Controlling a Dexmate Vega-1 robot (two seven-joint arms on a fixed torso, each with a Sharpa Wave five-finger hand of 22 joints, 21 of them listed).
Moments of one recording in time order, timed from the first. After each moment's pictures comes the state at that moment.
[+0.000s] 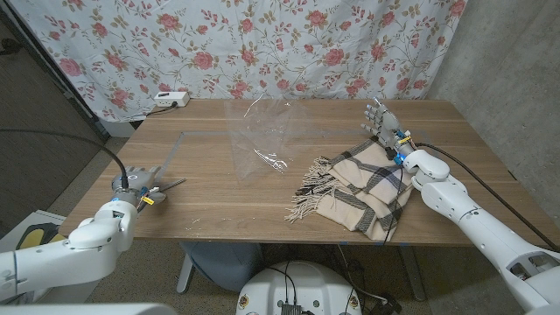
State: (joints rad) left arm 1.29 1.42 0.53 -2.13 0.30 1.00 0.34; left_hand 0.73 0.01 0.51 -0.17 0.18 0.08 -0.12 0.20 0.19 0.48 -0.14 0.30 0.32 0.11 -0.06 0.21 0.19 0.06 0.08 0.19 0.17; right arm -0.81 -0.58 -0.35 -1.28 0.69 0.27 0.18; right_hand 0.24 0.03 0.16 -0.14 0.18 -0.01 0.03 0.20 0.19 0.00 0.10 0.21 0.20 -0.11 0.06 0.21 0.21 0.07 0.18 0.19 0.17
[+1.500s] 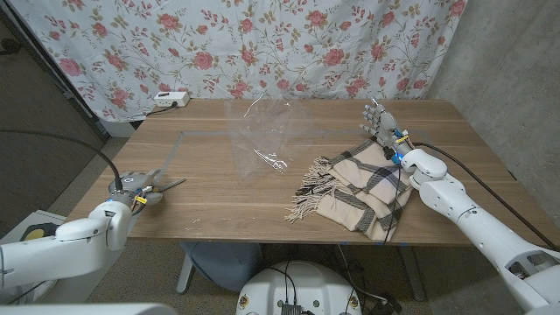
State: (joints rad) left arm 1.35 1.47 0.45 -2.10 0.09 0.88 0.42; left_hand 0.74 0.08 0.56 -0.16 0.22 0.00 -0.10 0.18 0.18 0.56 -0.06 0.26 0.26 0.12 -0.05 0.21 0.18 0.04 0.10 0.19 0.17; right arm -0.80 -0.58 -0.36 -1.29 0.68 0.25 0.16; right_hand 0.24 0.03 0.16 -0.14 0.18 -0.01 0.03 0.20 0.19 0.00 0.10 0.21 0.20 -0.11 0.06 0.21 0.21 0.06 0.18 0.19 0.17
